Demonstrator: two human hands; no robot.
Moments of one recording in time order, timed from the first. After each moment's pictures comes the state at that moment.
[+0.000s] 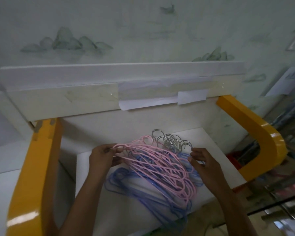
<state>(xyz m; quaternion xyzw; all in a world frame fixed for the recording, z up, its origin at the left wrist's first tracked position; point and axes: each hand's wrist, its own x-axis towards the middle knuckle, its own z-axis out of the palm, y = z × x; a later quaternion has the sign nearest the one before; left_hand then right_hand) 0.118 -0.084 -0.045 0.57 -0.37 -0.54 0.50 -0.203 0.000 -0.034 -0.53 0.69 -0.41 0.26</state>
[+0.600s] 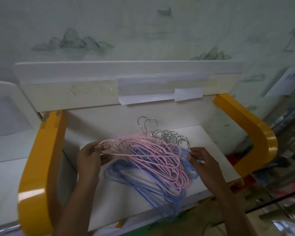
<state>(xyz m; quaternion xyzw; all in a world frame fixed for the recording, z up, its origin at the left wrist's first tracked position) 0.124 -0.030 -0.021 0.56 -0.28 -0.49 0.61 -0.214 0.027 -0.028 -0.54 0.69 -0.40 0.28</state>
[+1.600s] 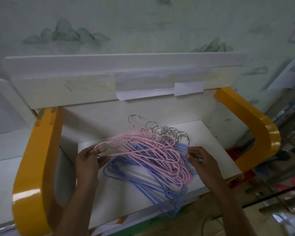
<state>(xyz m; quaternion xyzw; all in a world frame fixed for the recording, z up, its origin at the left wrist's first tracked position) 0.122 -0.021 -0.034 0.56 -0.23 -0.48 0.63 -0.217 0.020 -0.051 -0.54 0.69 -0.40 0.28</state>
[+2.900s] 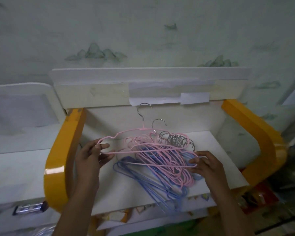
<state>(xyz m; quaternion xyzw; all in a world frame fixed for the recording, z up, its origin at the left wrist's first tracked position) 0.124 0.047 0.009 0.51 -0.29 -0.41 0.70 -0.218 0.047 -0.029 -0.47 0.53 -0.56 0.42</state>
